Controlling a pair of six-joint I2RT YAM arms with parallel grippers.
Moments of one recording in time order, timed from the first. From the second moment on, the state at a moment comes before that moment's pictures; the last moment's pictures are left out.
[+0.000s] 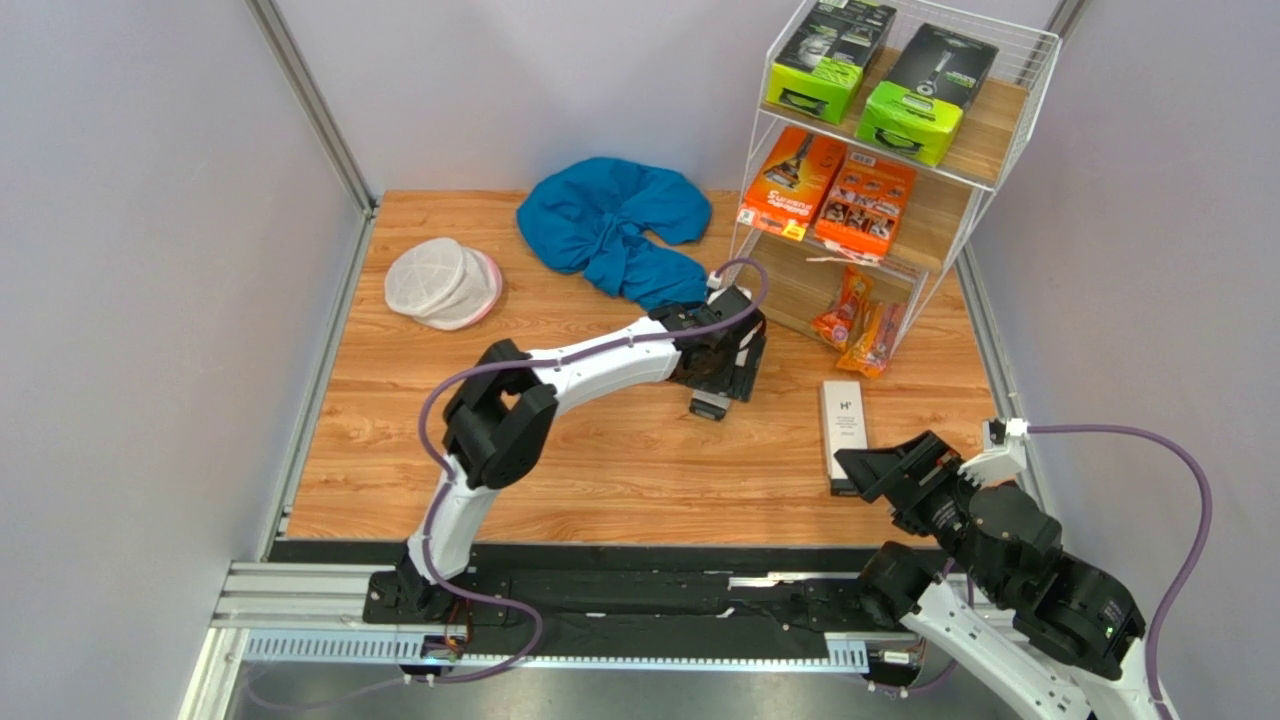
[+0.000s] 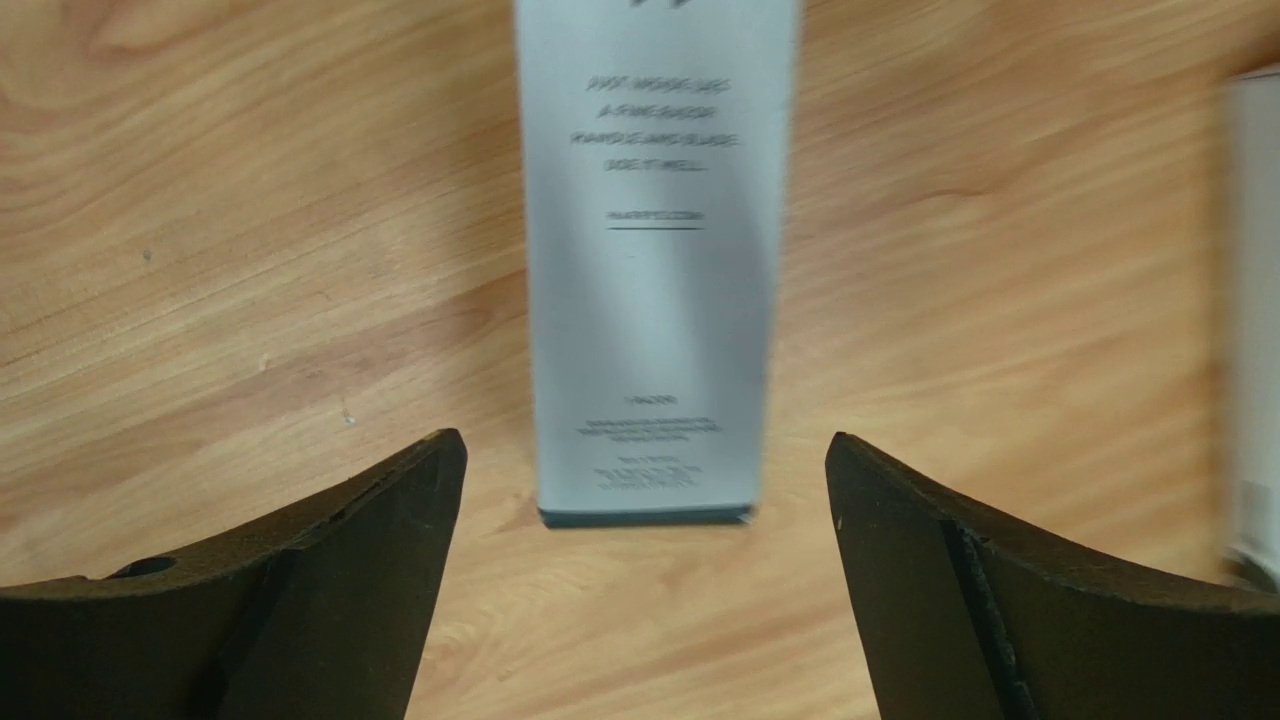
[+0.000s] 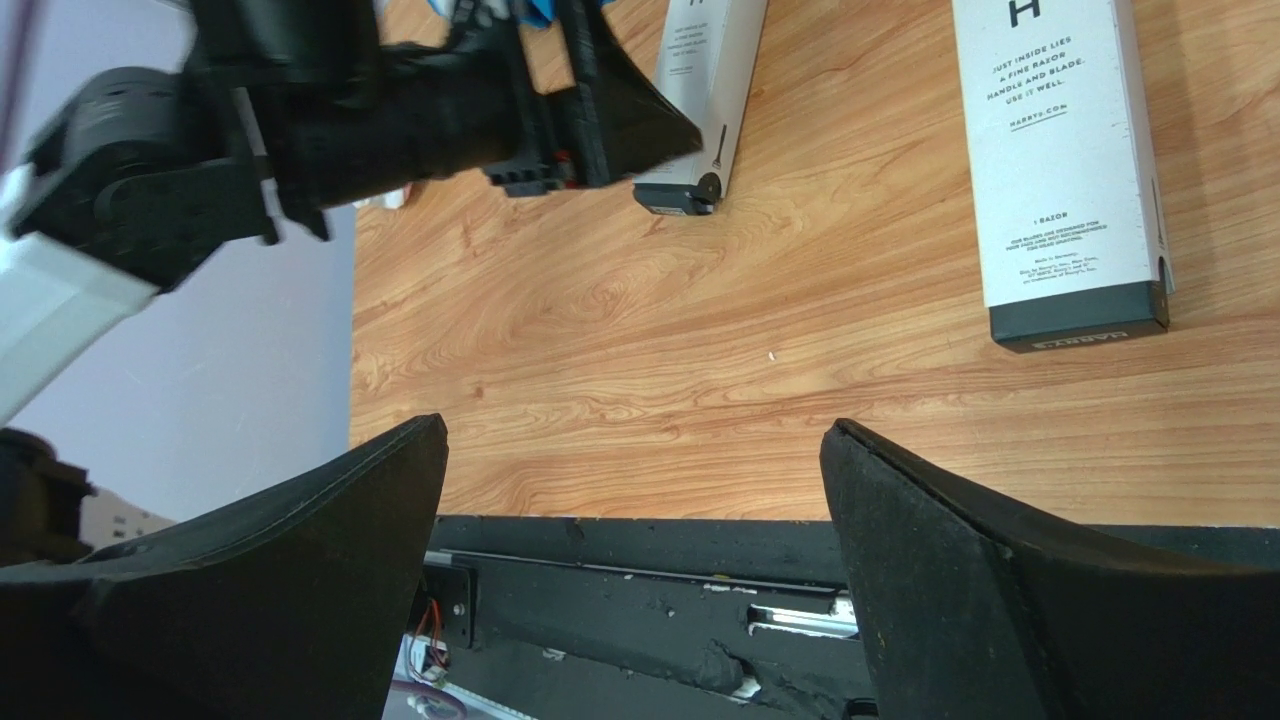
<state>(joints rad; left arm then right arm) -0.94 2.10 1.74 -0.62 -0.19 -0.56 0.80 0.08 0.77 -1.09 0.41 1.06</state>
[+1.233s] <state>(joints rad) -0.96 1.70 1.13 -0.44 -0.10 -0.46 0.80 0.37 0.46 -0.59 0.26 1.06</state>
